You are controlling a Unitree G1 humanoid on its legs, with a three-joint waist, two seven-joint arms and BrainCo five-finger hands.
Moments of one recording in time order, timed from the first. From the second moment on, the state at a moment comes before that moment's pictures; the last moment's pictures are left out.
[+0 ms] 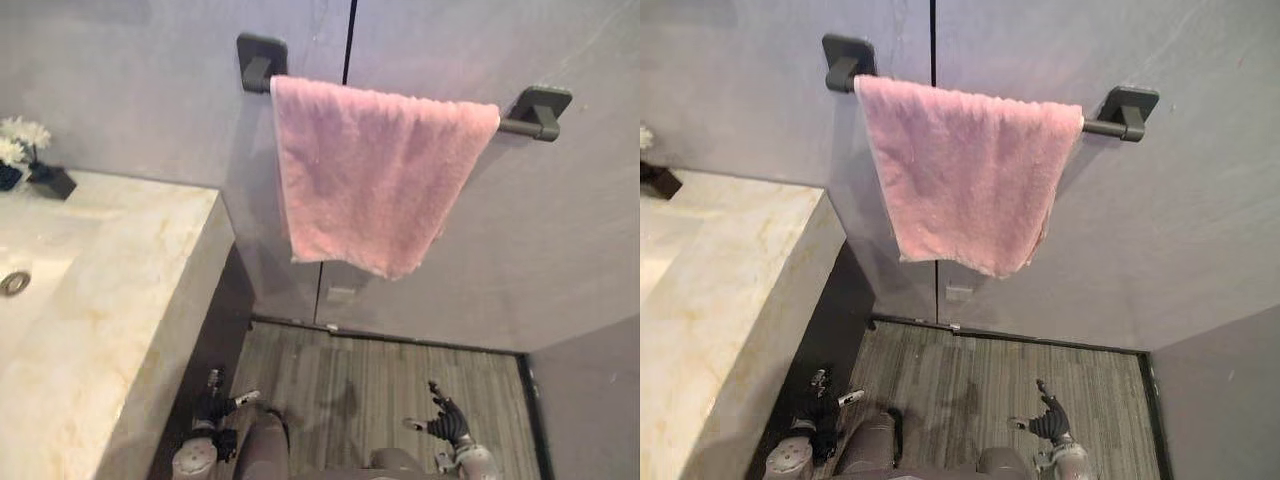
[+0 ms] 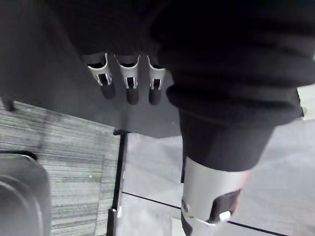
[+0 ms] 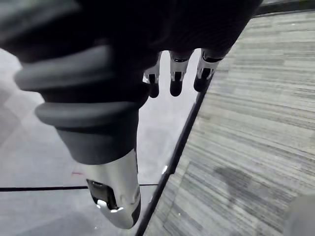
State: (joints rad) left arm 0.22 0.11 0.09 0.64 0.01 -0.20 0.10; right arm 0.25 -0.13 0.00 0.57 -0.19 -0.17 -0.06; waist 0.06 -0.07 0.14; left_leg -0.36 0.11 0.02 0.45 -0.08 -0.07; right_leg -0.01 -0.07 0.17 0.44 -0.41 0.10
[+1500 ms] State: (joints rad) left arm 0.30 0.13 0.17 0.77 -0.10 -0.20 0.11; right arm 0.10 -0.08 -0.01 0.77 -0.17 -0.16 -0.09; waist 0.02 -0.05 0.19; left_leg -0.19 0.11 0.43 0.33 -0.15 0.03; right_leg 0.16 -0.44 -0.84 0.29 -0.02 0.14
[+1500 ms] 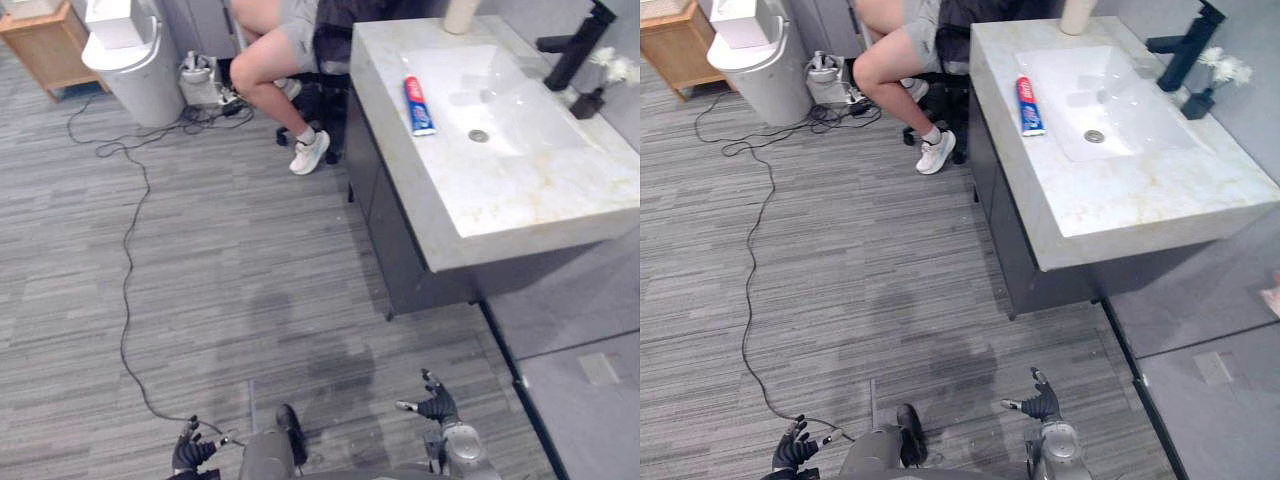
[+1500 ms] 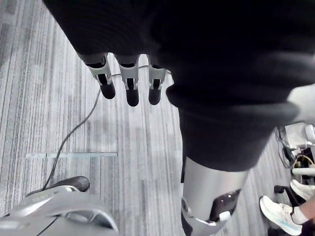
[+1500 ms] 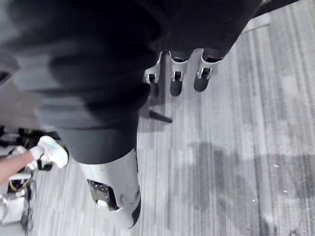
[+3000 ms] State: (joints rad) left arm 0.18 0.16 0.06 0.70 -0.03 -0.20 0.11; right arm 0.14 -0.04 0.04 0.71 -0.18 -0.15 -0.06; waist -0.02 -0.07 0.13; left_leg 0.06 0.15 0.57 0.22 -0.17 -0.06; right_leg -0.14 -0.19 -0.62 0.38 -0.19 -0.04
